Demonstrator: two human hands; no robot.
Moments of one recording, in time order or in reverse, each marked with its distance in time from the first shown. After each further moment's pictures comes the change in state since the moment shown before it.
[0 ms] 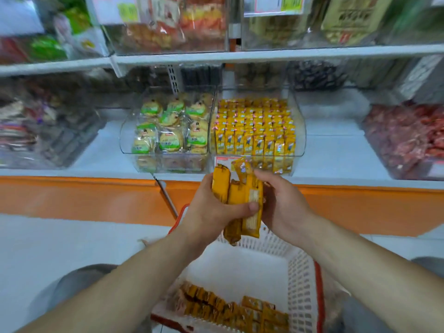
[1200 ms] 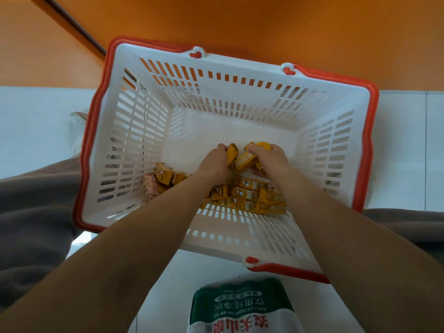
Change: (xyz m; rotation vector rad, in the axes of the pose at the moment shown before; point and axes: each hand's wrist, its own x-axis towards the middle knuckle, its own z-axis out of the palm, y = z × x) left_hand 0.080 -0.404 0.033 0.882 -0.384 -0.574; right_hand 0.143 0.302 -0.235 -0.505 0.562 0.498
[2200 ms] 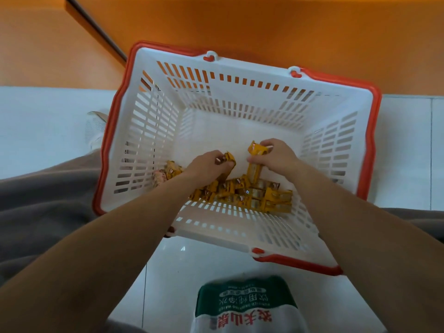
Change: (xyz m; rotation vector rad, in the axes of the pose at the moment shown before) left_hand -0.033 -0.037 -0.031 -0.101 0.000 0.058; right_hand 0.003 -0.011 -0.017 -0.492 -0.166 -0.256
